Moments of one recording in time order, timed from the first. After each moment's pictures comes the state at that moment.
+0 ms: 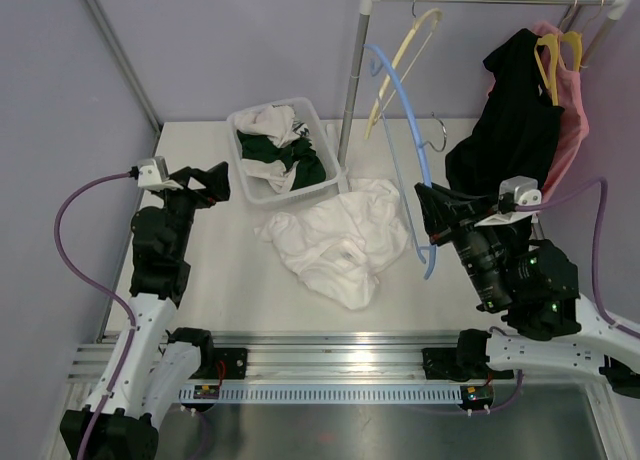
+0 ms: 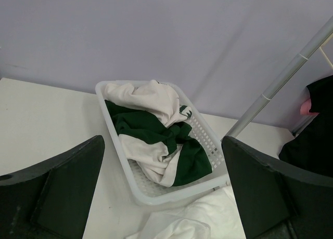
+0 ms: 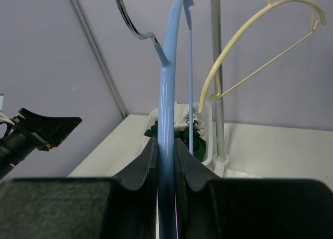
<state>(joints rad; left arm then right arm) -0.10 0.73 0.64 0.25 0.01 -0.36 1.30 0.66 1.01 0.08 0.84 -0.05</state>
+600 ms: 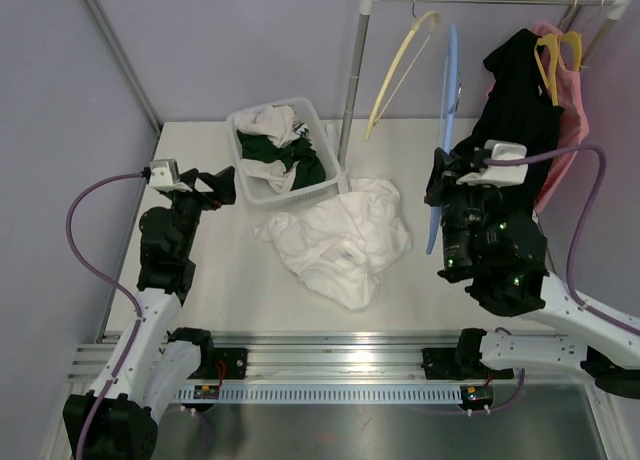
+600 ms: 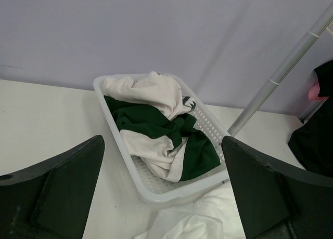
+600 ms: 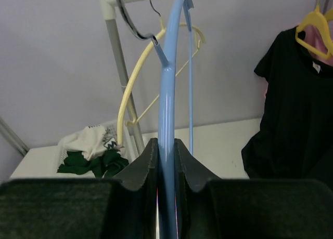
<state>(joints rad) -0.10 0.78 0.58 0.36 0.05 -0.31 1.22 0.87 1.14 0.34 1.19 -0.35</state>
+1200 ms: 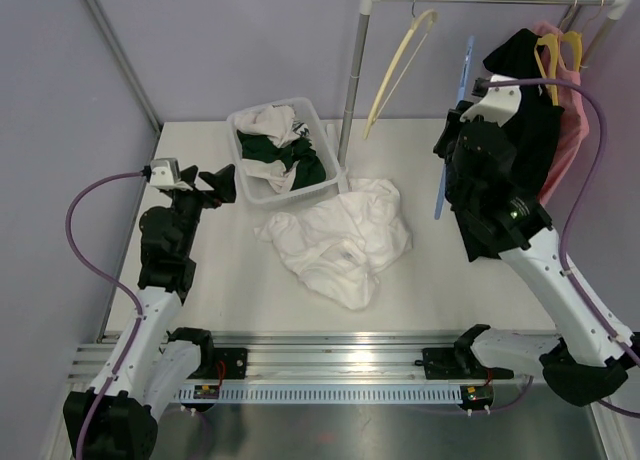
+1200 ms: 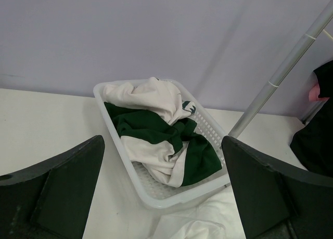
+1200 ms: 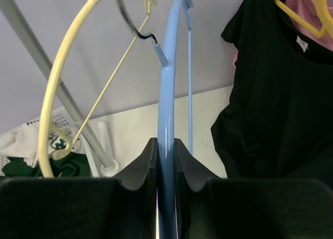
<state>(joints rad) -0.10 0.79 0.58 0.40 0.06 -0.29 0.66 1.13 1.49 -0.35 0.86 0.16</state>
